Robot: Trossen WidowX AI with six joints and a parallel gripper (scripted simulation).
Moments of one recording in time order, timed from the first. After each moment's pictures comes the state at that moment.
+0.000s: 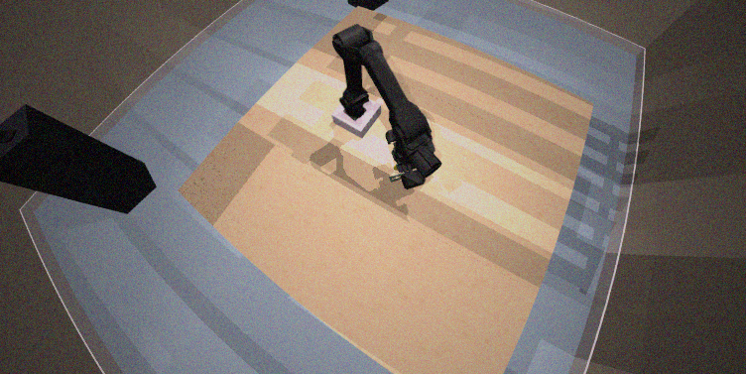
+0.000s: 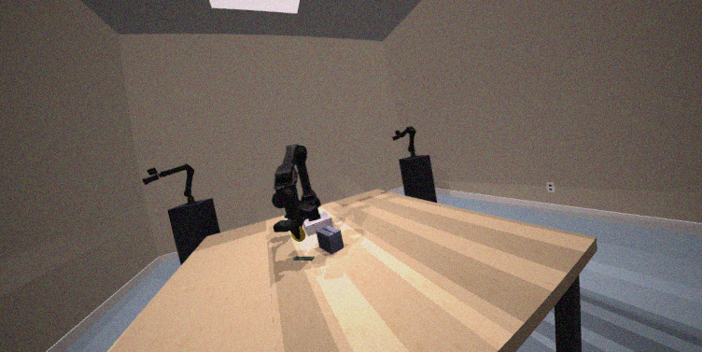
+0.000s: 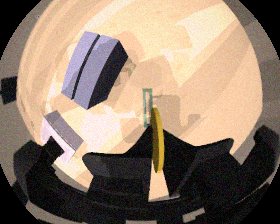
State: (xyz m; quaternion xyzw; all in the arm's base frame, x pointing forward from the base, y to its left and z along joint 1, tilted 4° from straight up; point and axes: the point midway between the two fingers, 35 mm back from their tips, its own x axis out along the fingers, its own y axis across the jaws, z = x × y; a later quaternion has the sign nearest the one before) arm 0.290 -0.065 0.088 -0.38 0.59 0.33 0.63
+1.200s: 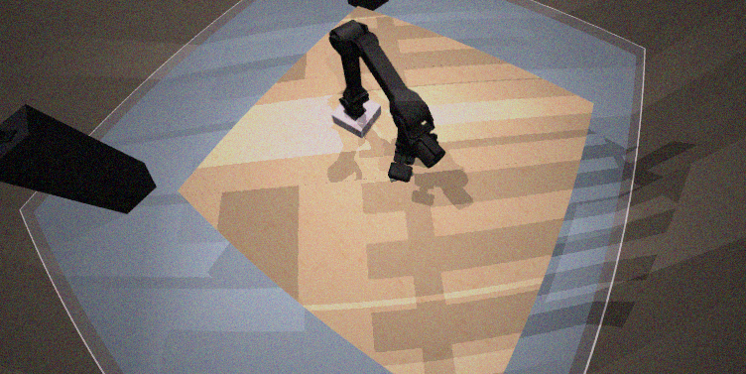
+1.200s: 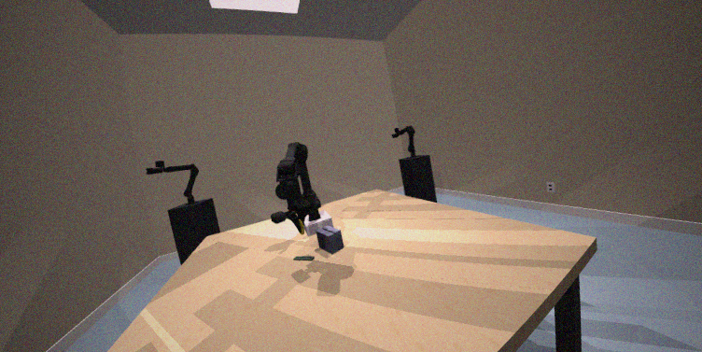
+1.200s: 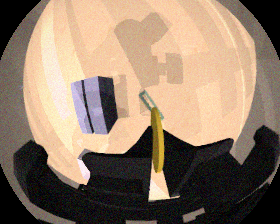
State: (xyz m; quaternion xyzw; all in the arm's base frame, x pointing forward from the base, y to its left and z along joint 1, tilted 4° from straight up) arm 0.283 -0.052 0.111 -0.18 0.65 0.15 0.72
